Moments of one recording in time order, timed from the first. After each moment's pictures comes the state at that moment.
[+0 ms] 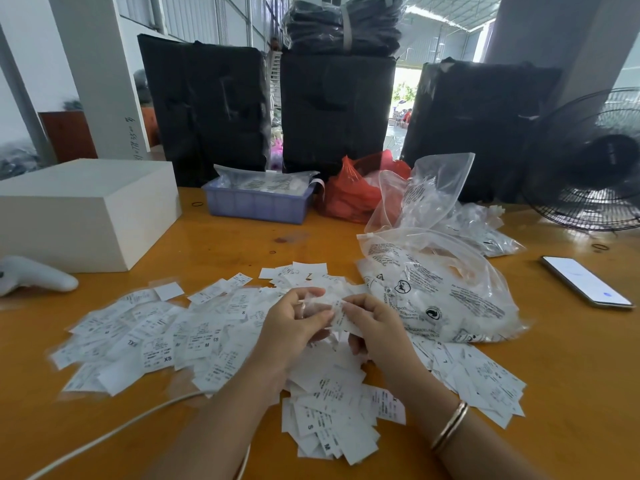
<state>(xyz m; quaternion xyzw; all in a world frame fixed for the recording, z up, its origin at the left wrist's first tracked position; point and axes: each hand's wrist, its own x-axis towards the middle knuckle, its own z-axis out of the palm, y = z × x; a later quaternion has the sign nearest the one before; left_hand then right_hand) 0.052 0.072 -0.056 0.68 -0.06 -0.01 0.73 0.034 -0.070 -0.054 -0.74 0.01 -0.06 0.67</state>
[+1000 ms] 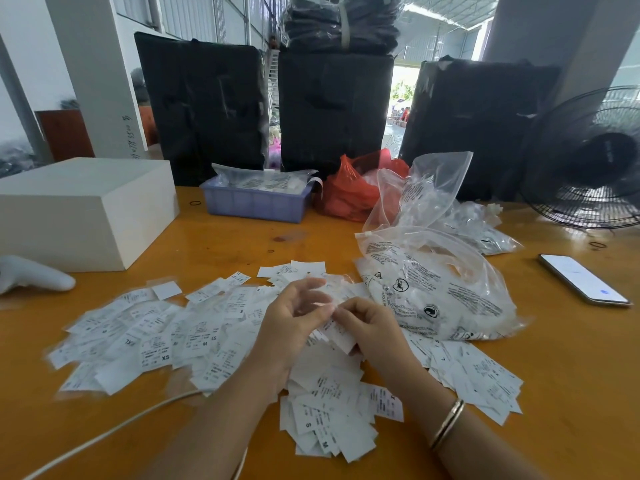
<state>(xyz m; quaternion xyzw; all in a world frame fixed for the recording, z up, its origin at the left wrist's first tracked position) 0.051 0.071 -0.056 0.68 -0.12 0.02 0.72 0.033 -0.069 -0.055 -0.79 -0.04 -0.08 0.61</state>
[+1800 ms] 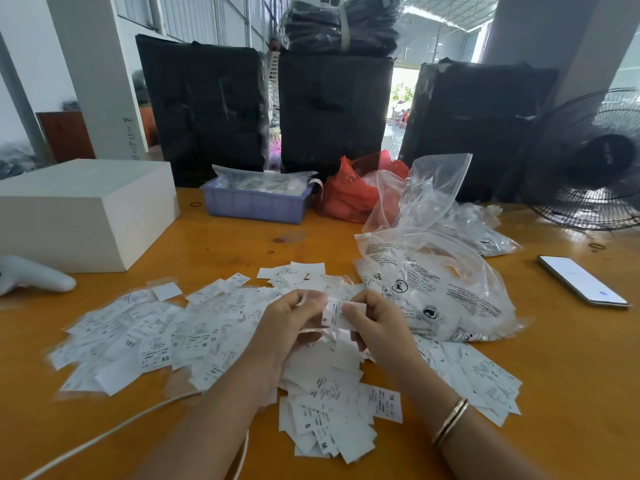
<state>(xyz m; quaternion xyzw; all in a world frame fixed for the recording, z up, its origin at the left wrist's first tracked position) 0.052 0.074 -0.049 0.64 -0.06 -0.08 0.76 0.034 -0.078 -0.052 -0.79 -0.04 -0.10 0.60</state>
